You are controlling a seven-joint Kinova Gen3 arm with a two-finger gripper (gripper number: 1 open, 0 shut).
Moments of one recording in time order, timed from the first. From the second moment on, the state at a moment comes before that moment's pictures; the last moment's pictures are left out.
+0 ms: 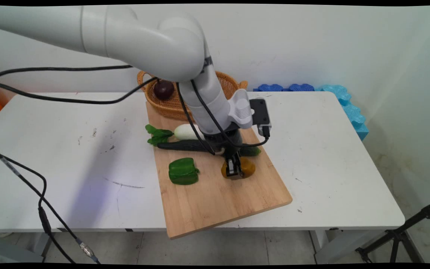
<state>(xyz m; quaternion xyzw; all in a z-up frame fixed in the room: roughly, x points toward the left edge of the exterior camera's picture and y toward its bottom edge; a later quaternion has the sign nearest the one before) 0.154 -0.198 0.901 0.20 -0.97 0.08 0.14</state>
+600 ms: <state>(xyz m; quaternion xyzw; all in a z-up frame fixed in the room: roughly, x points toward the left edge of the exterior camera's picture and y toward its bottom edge) 0.150 -0.213 0.876 0.22 -0.96 0.07 0.14</state>
